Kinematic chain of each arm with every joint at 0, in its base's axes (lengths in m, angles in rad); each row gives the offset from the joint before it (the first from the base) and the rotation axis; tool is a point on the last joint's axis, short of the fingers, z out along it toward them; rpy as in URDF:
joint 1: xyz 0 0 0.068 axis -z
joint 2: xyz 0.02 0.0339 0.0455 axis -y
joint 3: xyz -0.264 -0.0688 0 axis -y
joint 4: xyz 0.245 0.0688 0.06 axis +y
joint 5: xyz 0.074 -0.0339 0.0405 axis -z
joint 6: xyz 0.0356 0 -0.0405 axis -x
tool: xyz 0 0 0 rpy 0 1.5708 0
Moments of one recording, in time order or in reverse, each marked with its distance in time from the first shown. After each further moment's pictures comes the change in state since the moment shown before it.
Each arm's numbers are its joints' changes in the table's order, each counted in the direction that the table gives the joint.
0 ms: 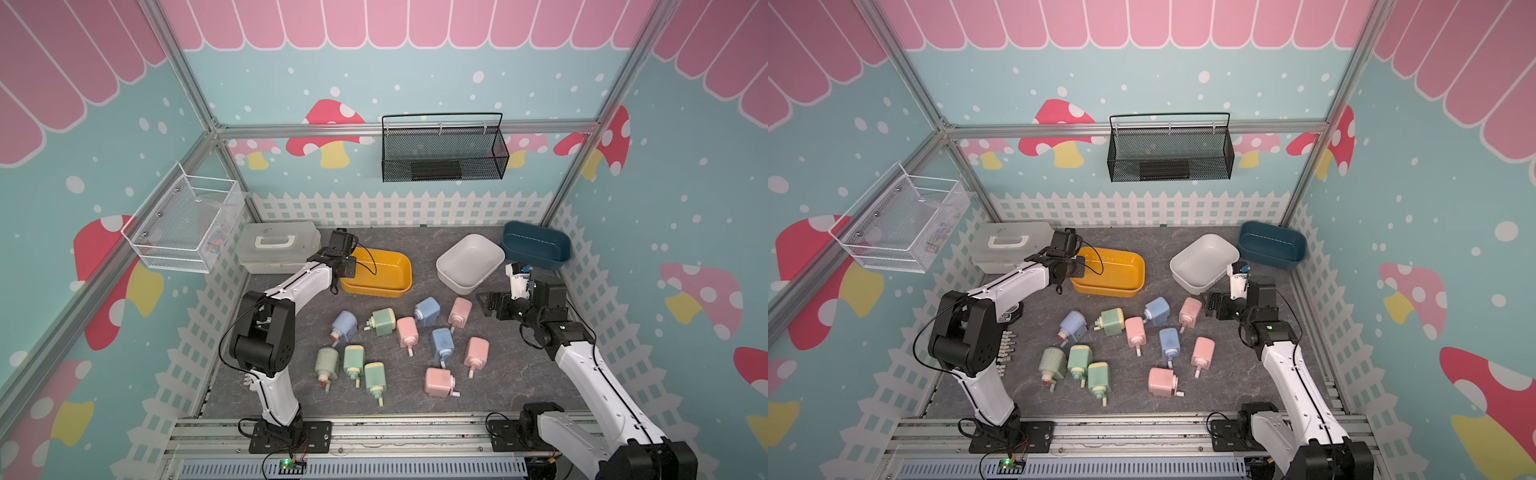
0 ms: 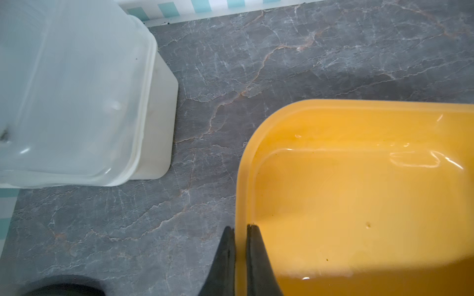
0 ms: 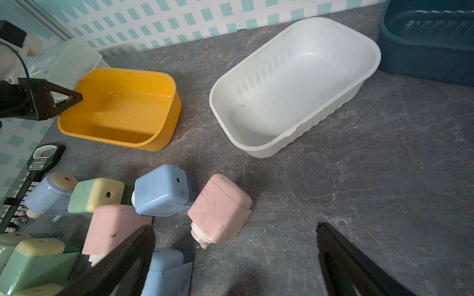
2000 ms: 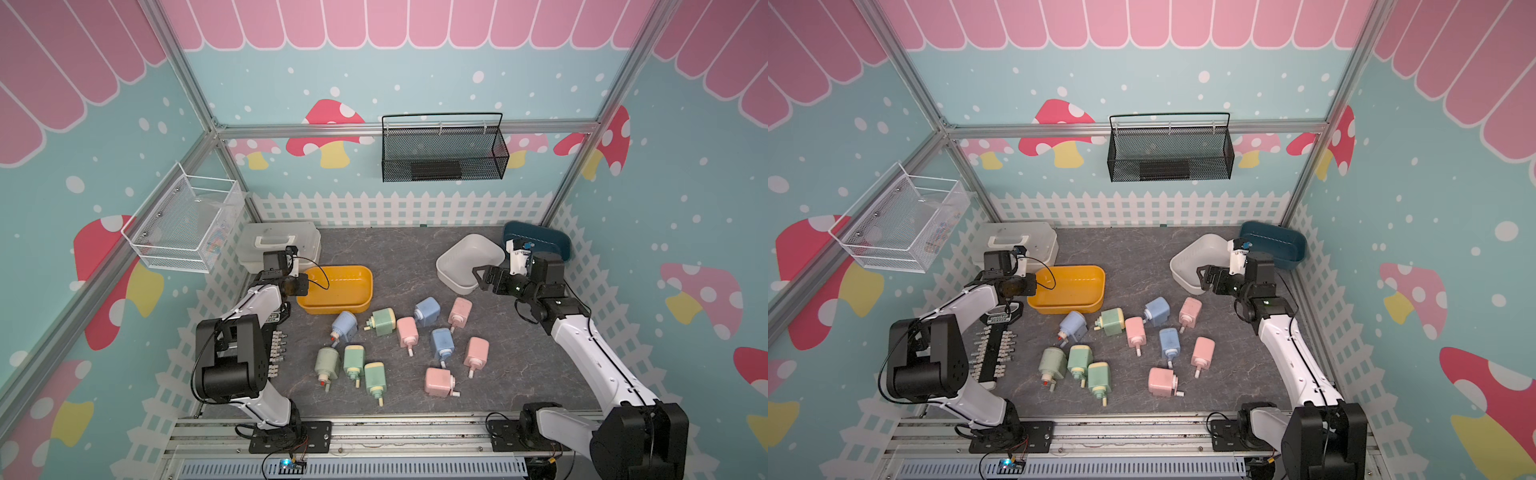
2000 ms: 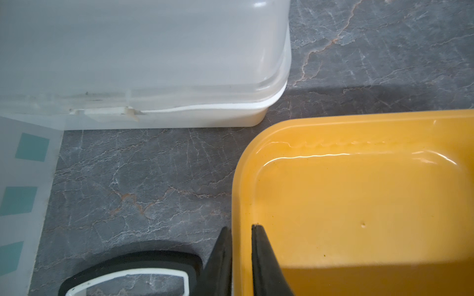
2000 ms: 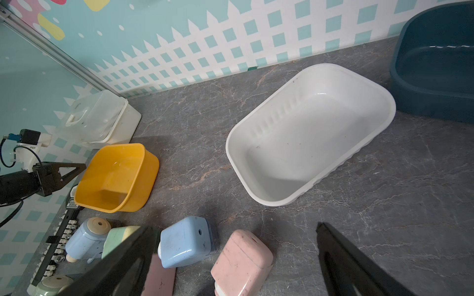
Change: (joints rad) left arm -0.399 0.206 -0.333 -0.147 0.338 -0.253; right arm -0.003 -0.183 0.182 -0.089 -0.039 -0.120
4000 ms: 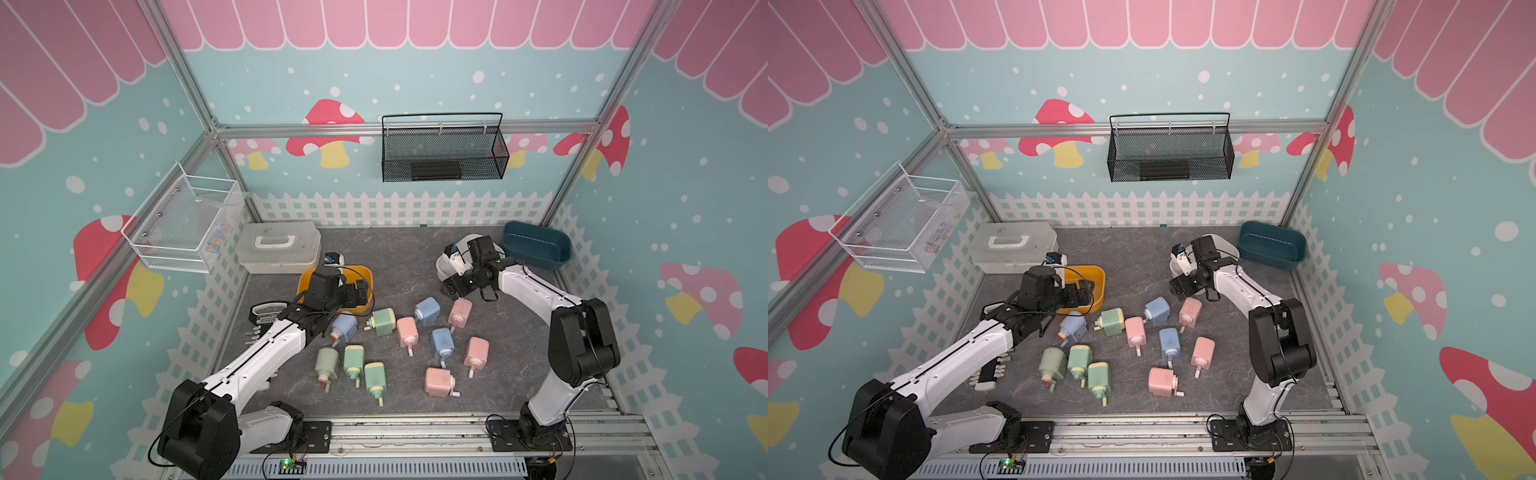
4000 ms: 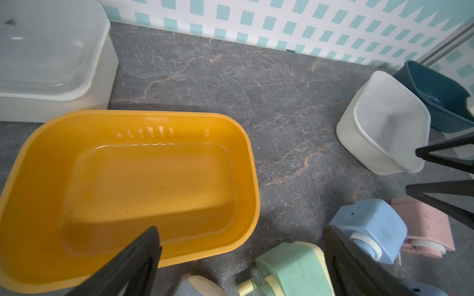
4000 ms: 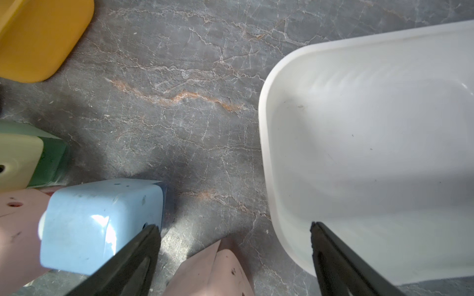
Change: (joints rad) left arm 0.548 0.409 -0.183 -0.022 -0.140 0.511; right arm -0.241 -0.587 0.402 0.317 0.167 0.551
